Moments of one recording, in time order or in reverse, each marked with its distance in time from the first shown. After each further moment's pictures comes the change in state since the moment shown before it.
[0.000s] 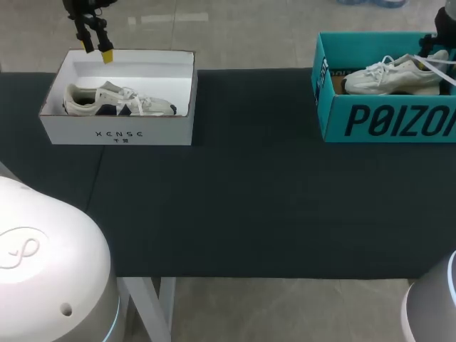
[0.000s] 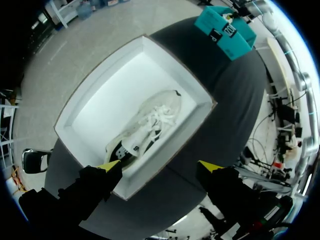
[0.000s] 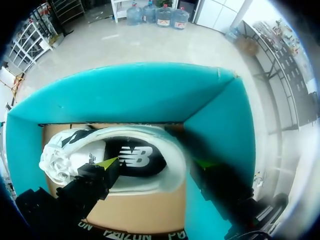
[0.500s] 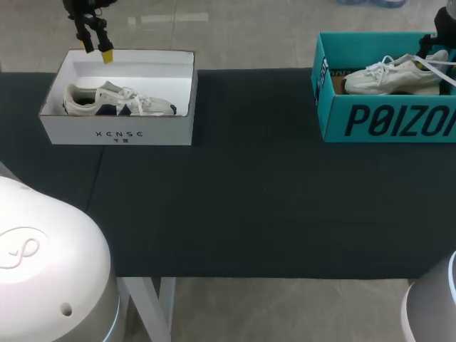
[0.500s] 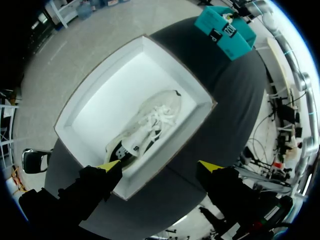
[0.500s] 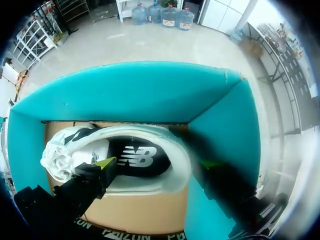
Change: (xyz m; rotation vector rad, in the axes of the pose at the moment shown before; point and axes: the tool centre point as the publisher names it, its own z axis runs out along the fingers) left arm 0.000 0.000 0.000 0.000 0.000 0.000; right arm 0.004 0.000 0.002 -0.005 0.029 -0.031
